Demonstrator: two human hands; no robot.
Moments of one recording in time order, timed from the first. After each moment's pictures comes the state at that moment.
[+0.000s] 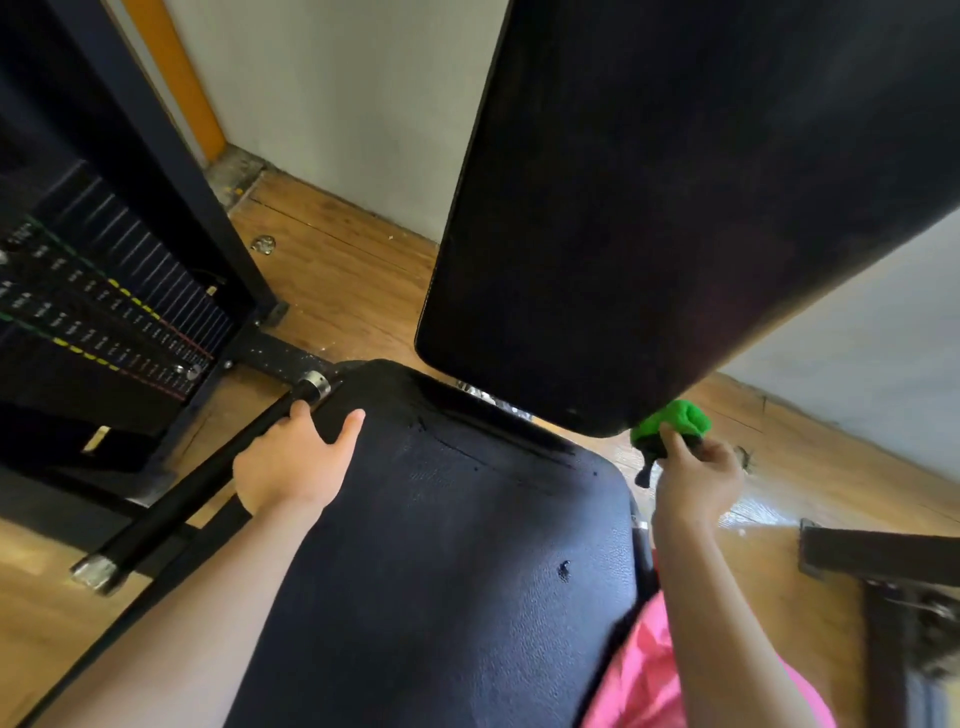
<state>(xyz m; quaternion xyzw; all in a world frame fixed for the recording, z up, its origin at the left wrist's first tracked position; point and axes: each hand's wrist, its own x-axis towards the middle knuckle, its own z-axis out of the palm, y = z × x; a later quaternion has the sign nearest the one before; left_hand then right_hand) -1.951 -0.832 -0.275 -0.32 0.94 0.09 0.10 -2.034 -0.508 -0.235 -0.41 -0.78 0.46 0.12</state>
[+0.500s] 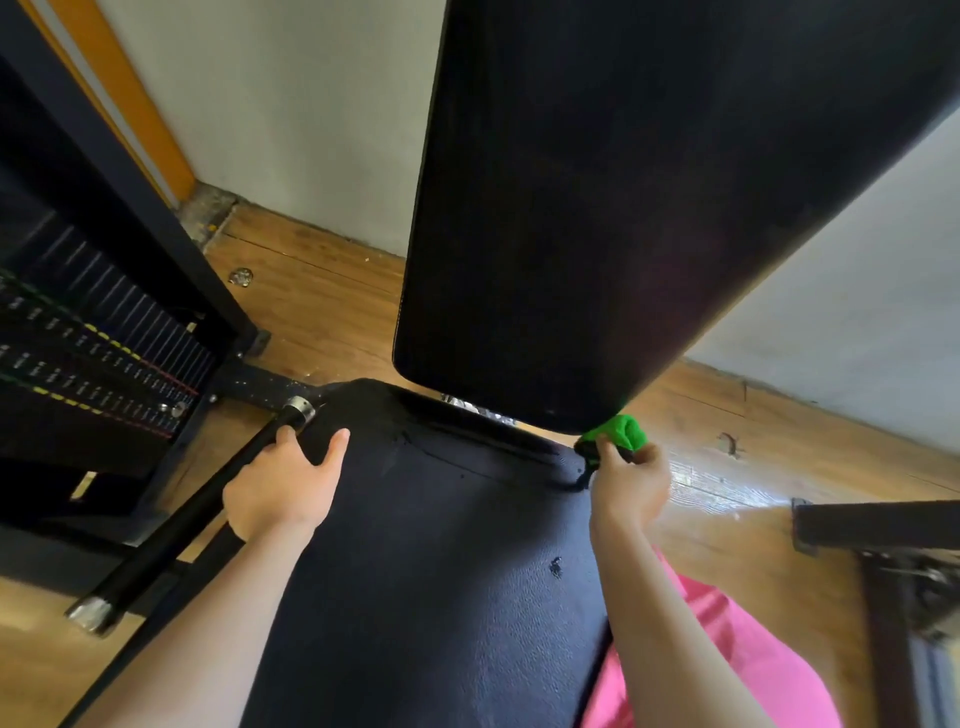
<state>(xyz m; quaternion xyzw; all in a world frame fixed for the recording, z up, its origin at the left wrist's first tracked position) -1.949 -0.829 -0.272 -0.31 0.94 0.09 0.12 -2.014 -0.540 -0.246 -0.42 -0.80 0.42 0.08</state>
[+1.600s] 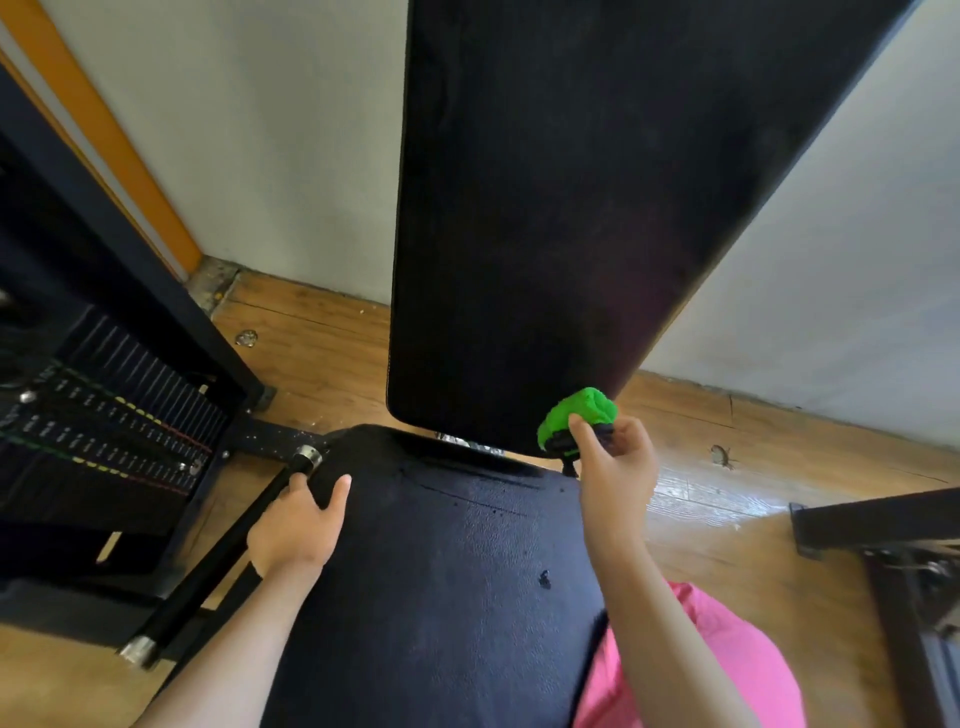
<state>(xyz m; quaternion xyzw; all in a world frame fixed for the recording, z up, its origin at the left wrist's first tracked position) -1.943 -0.831 -0.266 -0.30 0.93 0.15 0.10 -2.002 -0.566 -0.146 -0.26 -0.76 0.58 0.12</state>
